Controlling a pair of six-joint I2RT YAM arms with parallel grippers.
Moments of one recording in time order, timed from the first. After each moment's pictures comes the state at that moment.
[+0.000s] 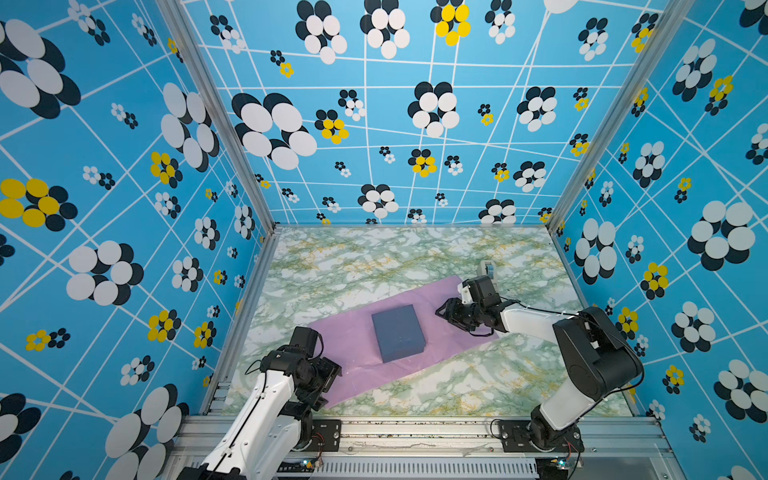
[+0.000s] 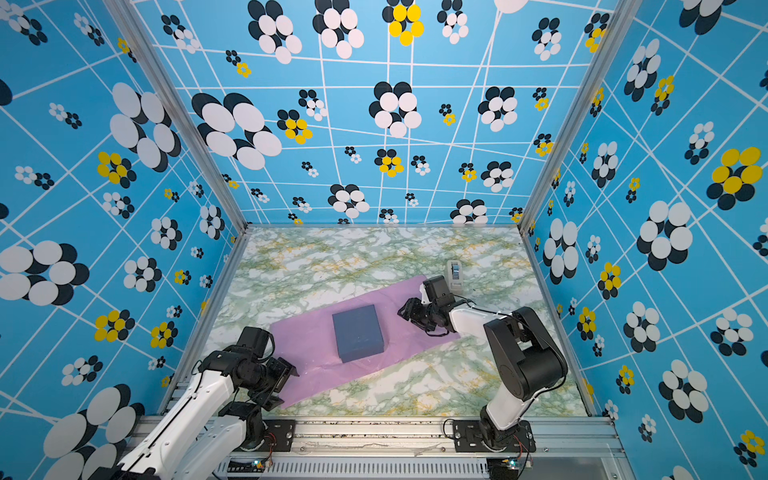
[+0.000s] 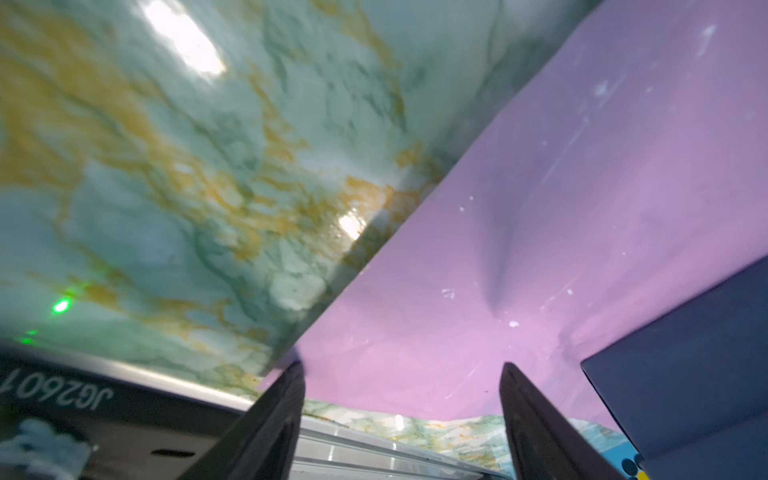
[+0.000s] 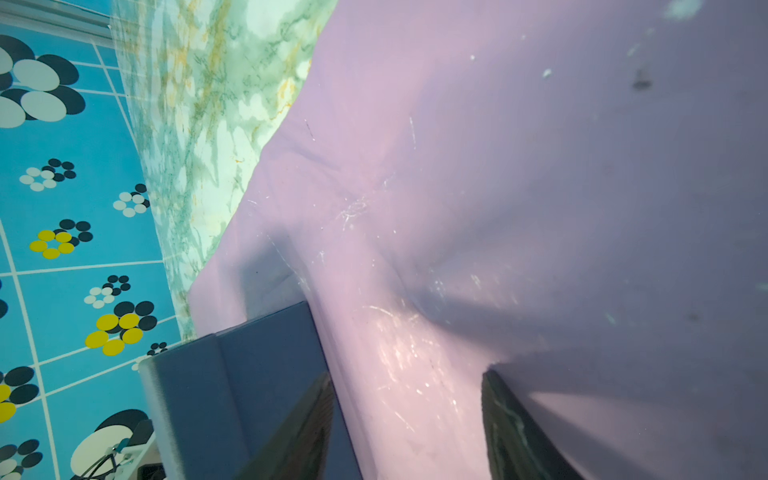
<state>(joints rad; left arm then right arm) -0.12 0.85 0.41 -1.00 0.31 -1.18 0.42 1.67 0.78 -0.04 -0.38 0.78</state>
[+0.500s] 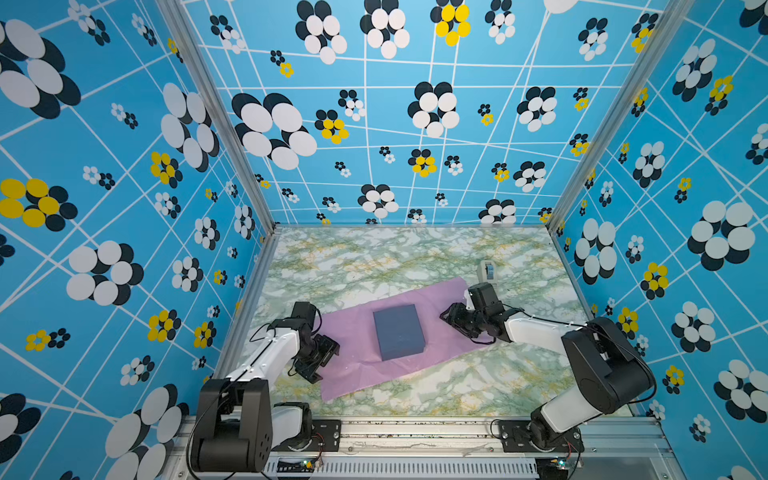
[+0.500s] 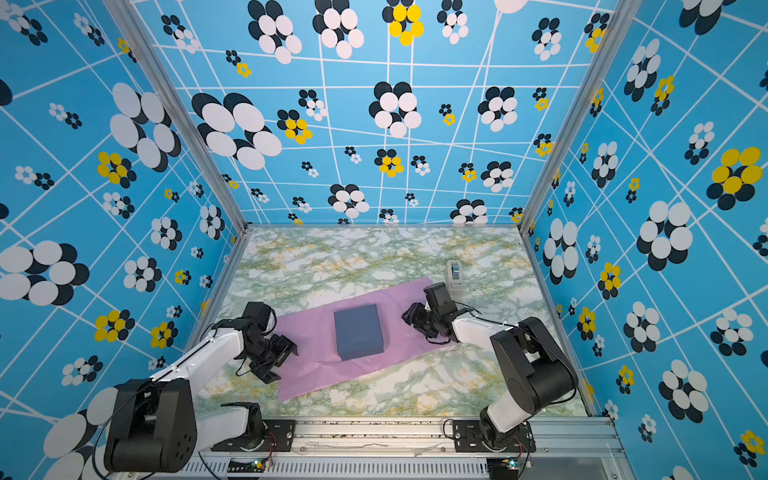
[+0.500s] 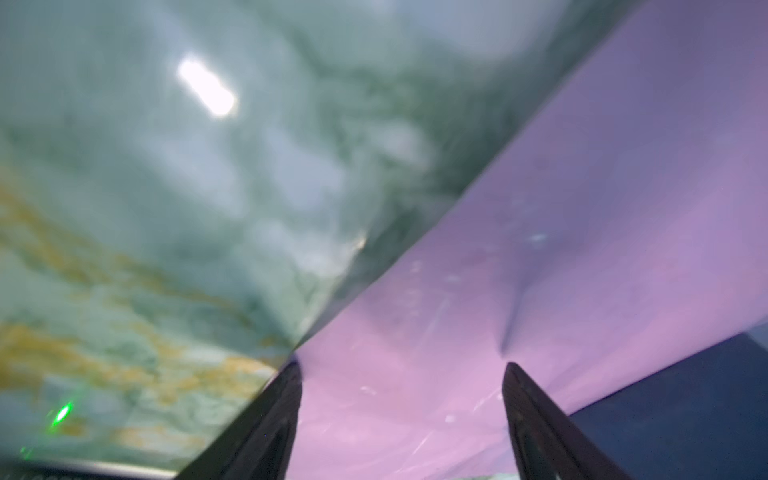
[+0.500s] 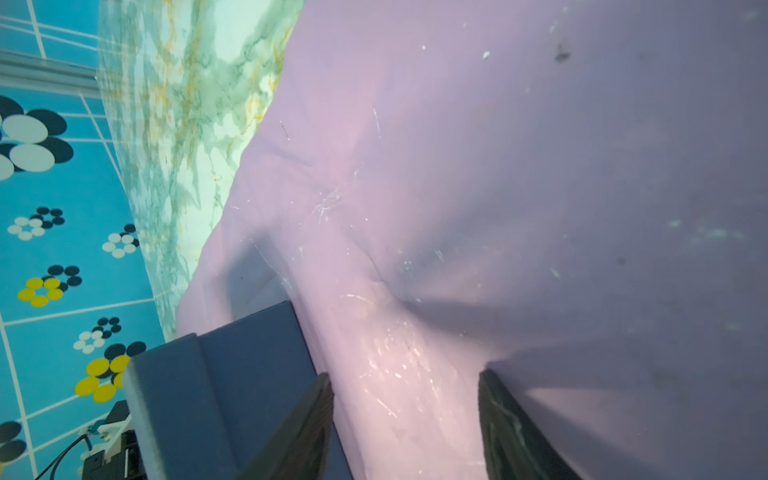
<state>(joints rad) 0.00 1.29 0.61 -0.81 0.26 -0.97 0.46 1.58 0.68 0.00 -0.24 0.92</state>
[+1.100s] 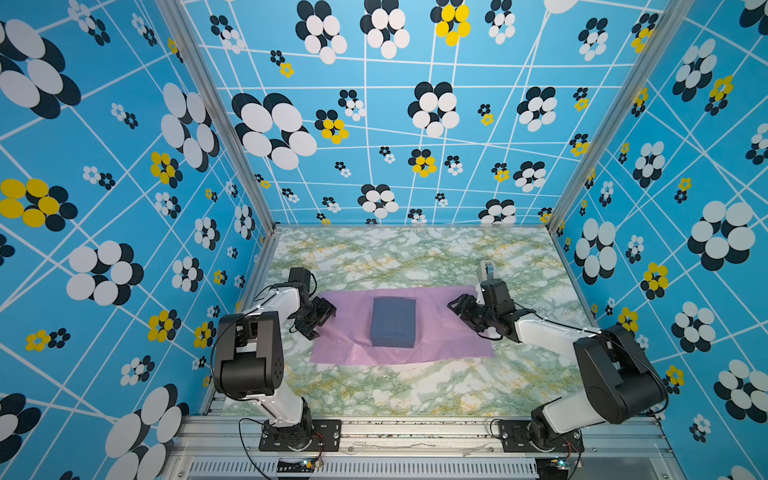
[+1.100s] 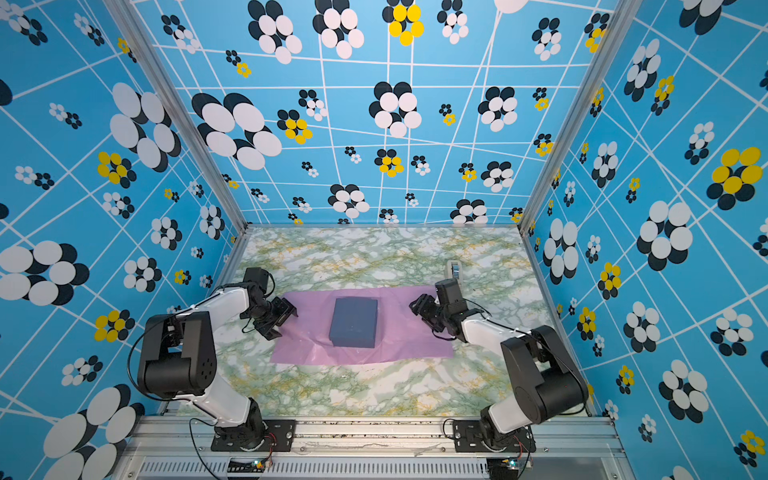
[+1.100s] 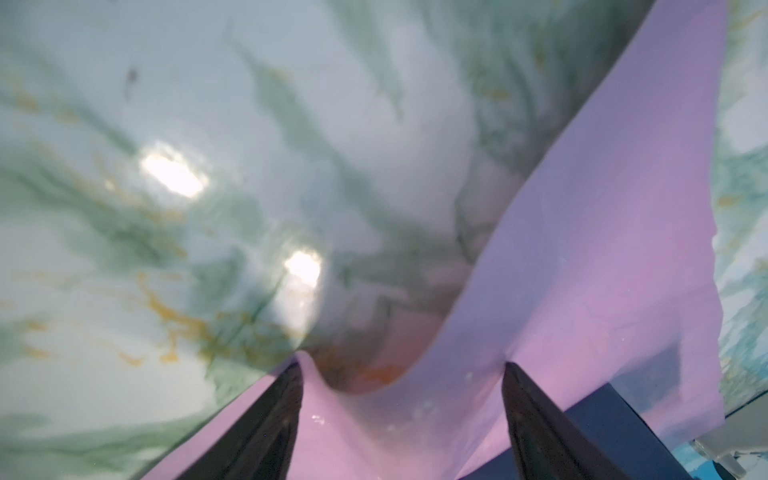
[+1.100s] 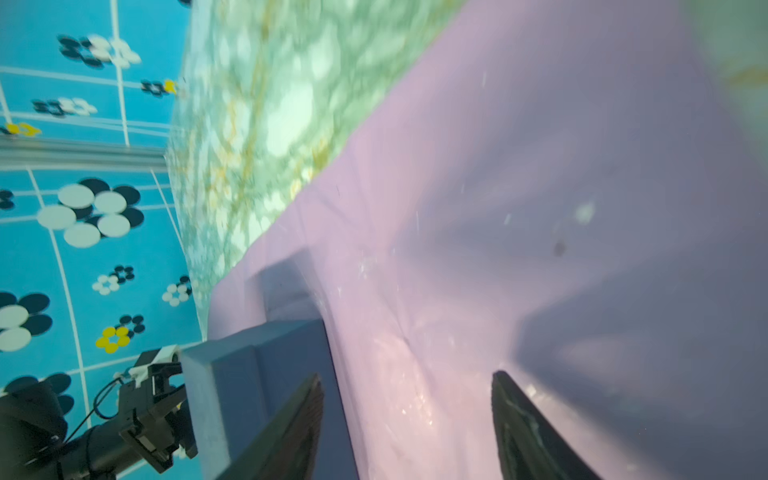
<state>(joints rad) 0.09 1.67 0.96 -0.66 0.25 -0.81 0.30 1.47 0.67 -0.01 -0.28 0.91</state>
